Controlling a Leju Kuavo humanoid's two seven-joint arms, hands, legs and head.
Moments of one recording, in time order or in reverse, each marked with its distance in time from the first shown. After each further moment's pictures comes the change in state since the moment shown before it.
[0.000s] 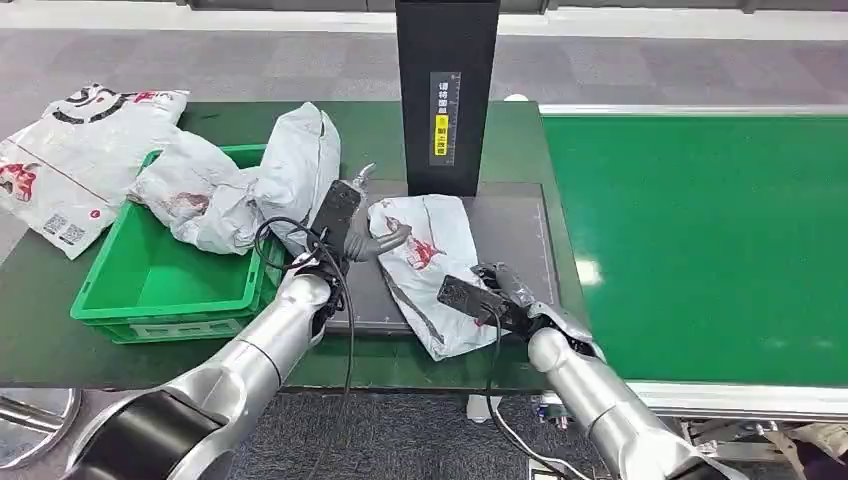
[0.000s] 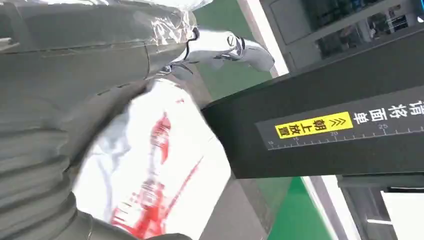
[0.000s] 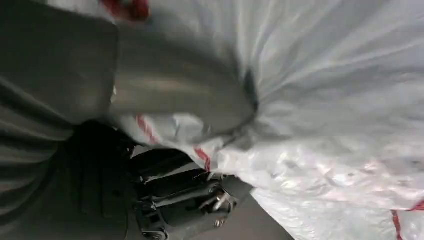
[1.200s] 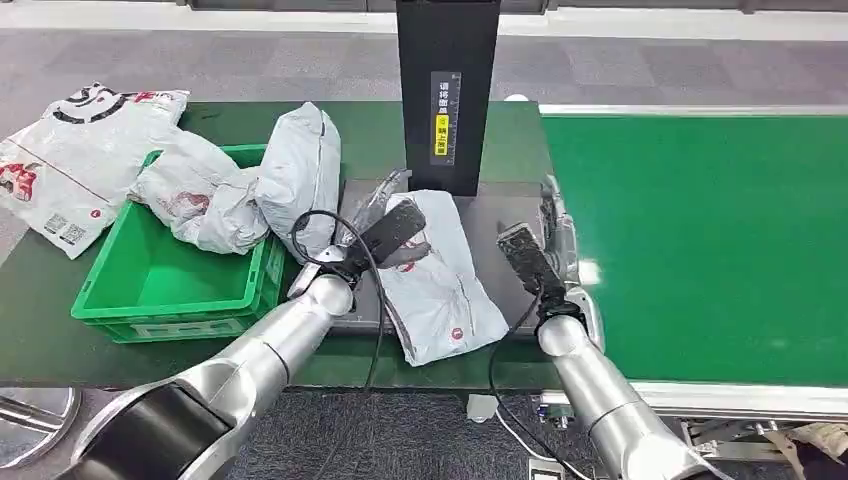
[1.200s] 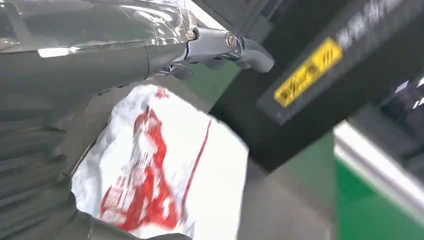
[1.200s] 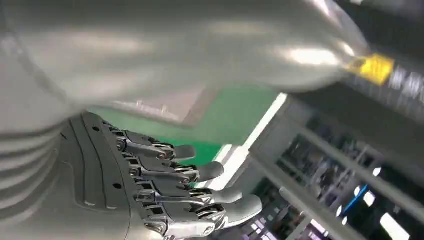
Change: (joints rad) left arm -0.032 -0.017 -0.187 0.000 -0.338 0.075 0.167; right arm 0.045 0.007 -0.165 -0.127 -0.312 -0.602 -0.344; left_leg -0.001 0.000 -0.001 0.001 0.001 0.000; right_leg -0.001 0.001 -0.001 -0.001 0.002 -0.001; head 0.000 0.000
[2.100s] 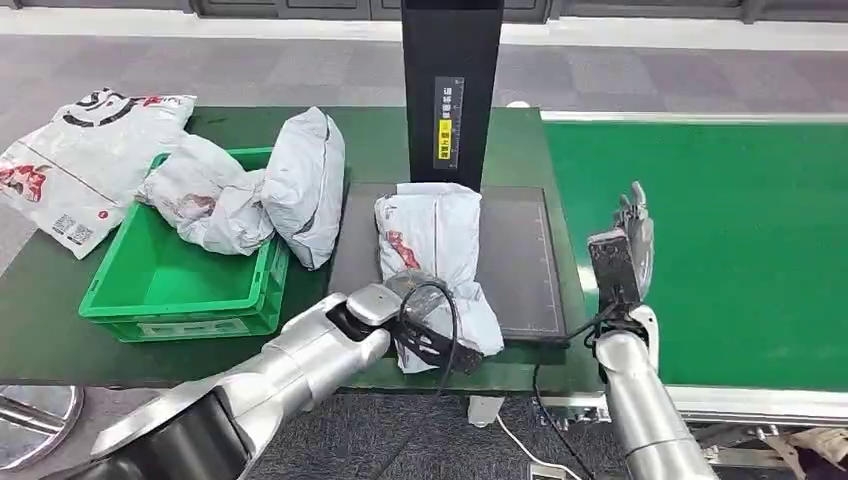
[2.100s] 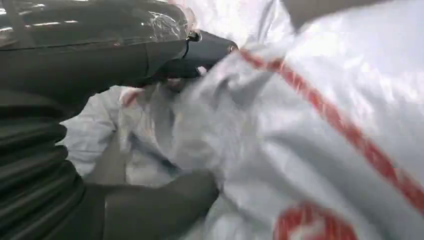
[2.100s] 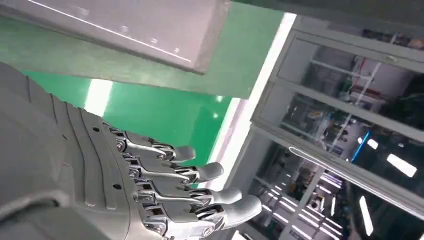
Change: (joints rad) left arm -0.025 -0.021 -0.520 0.080 -0.588 -0.444 0.293; right arm 0.184 -0.066 -0.224 -0.278 -0.030 0.056 -0.012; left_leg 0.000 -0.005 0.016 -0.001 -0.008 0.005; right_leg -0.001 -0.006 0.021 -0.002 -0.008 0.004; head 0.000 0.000
